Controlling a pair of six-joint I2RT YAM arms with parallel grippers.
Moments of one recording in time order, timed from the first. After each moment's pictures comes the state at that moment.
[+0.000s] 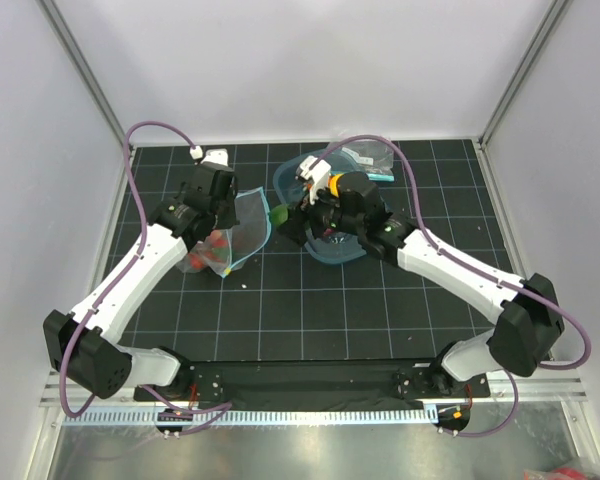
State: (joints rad) left arm -0.48 1.33 1.29 -0.73 -0.34 -0.39; right arm 0.74 1.45 1.18 -0.07 -0.24 0.04
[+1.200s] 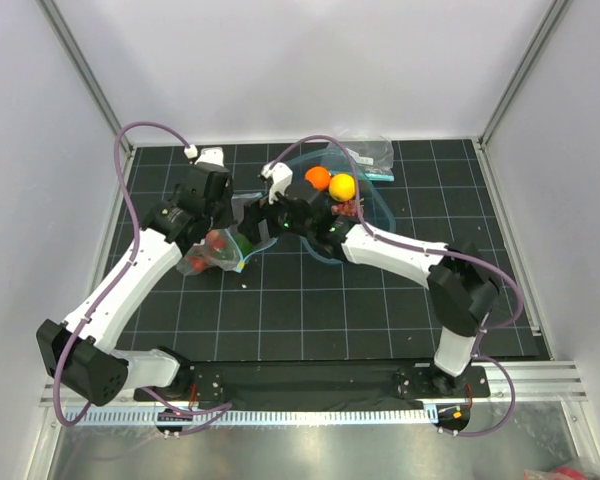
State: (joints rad) left arm -0.48 1.29 1.29 -0.74 -0.34 -0.39; right arm 0.86 1.81 1.34 0.14 -0.08 0.26
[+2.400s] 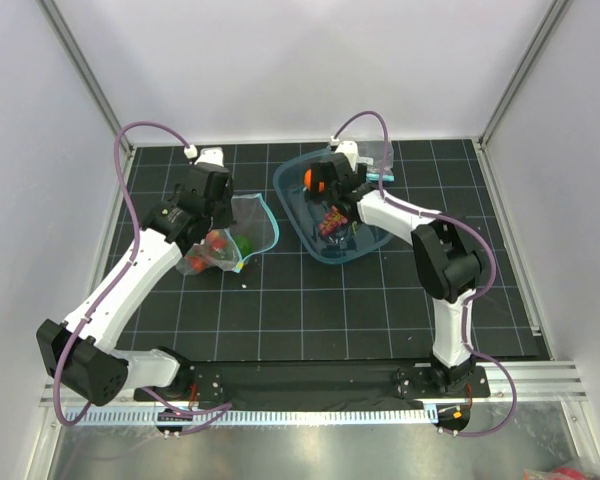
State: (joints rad) left arm -0.48 1.29 1.29 -0.74 -0.35 -0.39; right arm 0.54 2.00 1.46 -0.09 0.41 0.37
